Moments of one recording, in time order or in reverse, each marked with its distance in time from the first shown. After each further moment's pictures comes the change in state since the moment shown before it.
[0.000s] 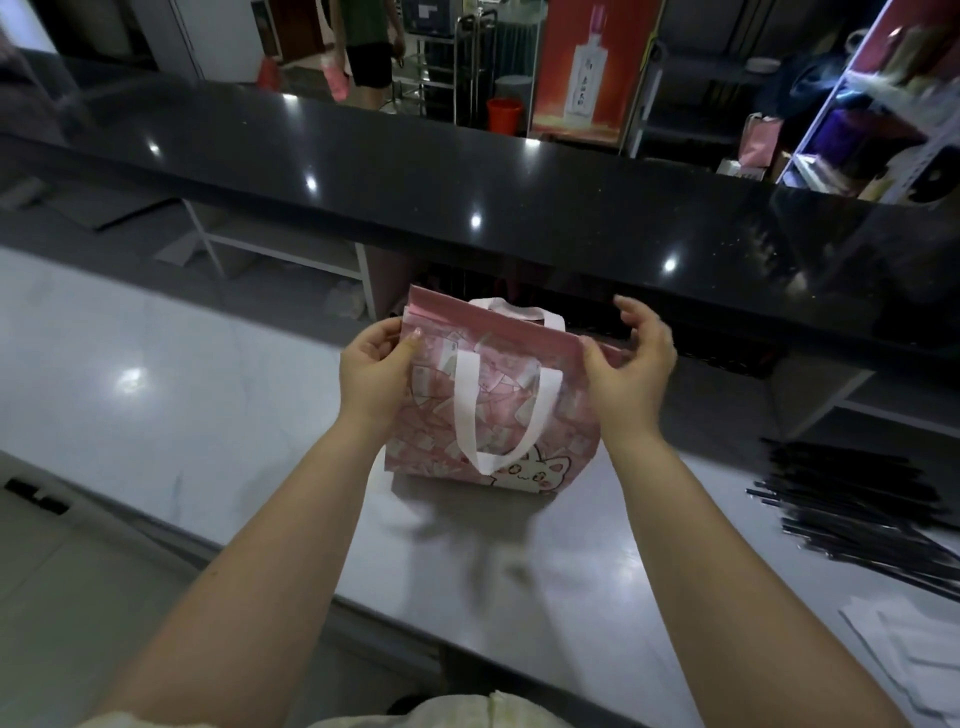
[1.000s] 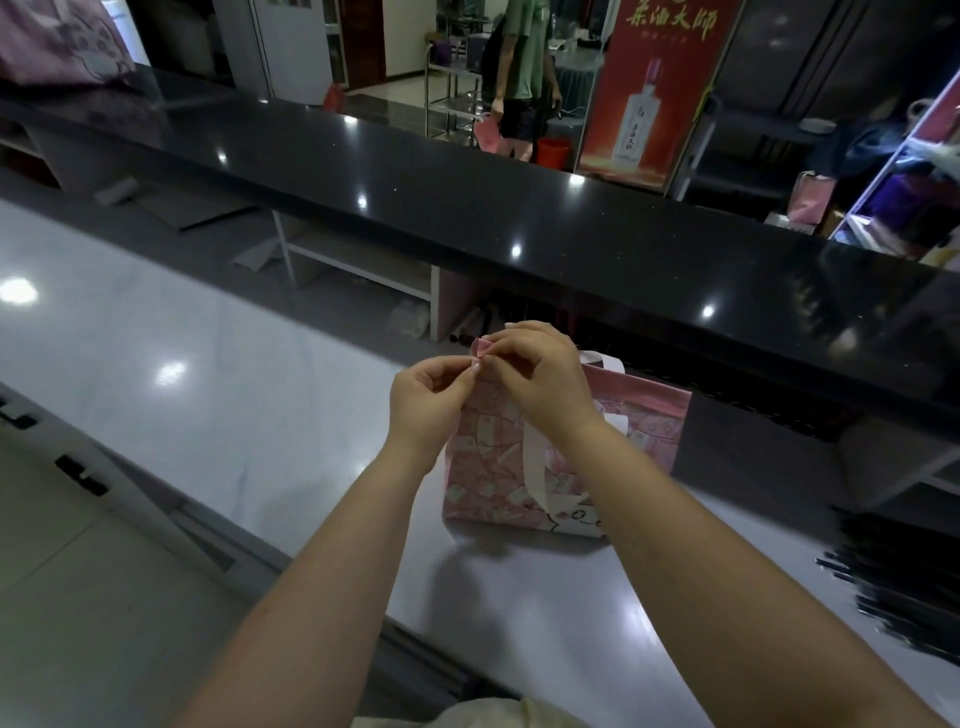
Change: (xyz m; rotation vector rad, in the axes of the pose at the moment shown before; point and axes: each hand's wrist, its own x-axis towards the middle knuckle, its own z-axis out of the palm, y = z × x) left_hand -0.003 0.005 -0.038 0.008 -0.068 0.084; right_hand -0.019 -0.064 0.117 -0.127 -0.531 -0.547
